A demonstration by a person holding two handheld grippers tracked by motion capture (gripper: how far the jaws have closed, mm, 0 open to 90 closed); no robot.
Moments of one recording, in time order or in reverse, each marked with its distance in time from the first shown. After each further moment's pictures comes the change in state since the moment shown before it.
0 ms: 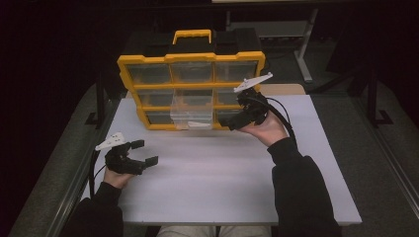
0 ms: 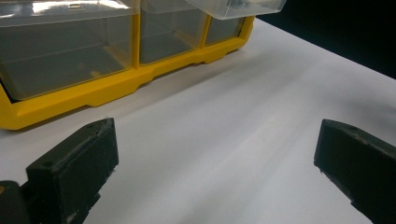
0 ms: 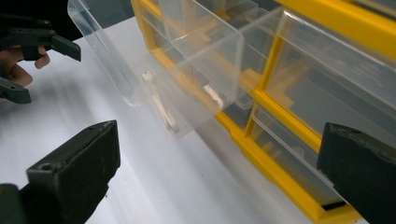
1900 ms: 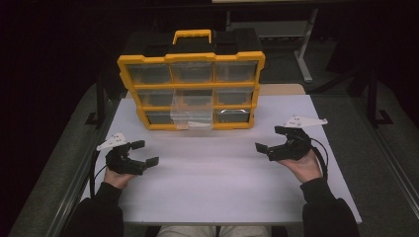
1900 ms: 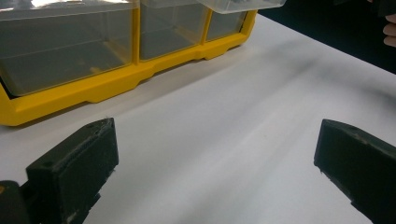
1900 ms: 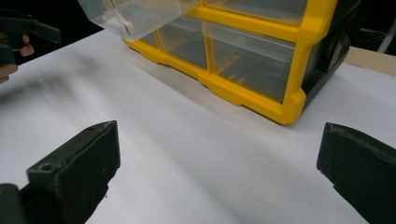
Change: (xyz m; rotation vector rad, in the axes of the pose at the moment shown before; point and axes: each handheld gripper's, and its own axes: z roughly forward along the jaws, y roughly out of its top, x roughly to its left) left arm -0.001 -0.001 0.002 0.014 0.003 -0.001; right arm -0.021 -0.135 -0.047 -0.181 -0.056 0.155
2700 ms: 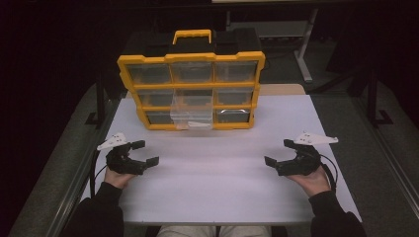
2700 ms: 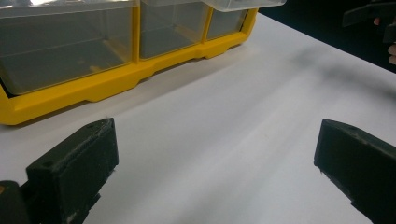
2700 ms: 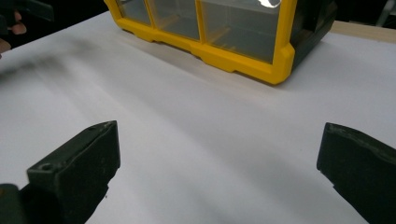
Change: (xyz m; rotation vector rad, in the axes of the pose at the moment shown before) left arm 0.000 0.000 0.001 0.003 -0.001 -0.002; right arm -0.002 -0.044 -0.018 -0.005 -0.027 0.018
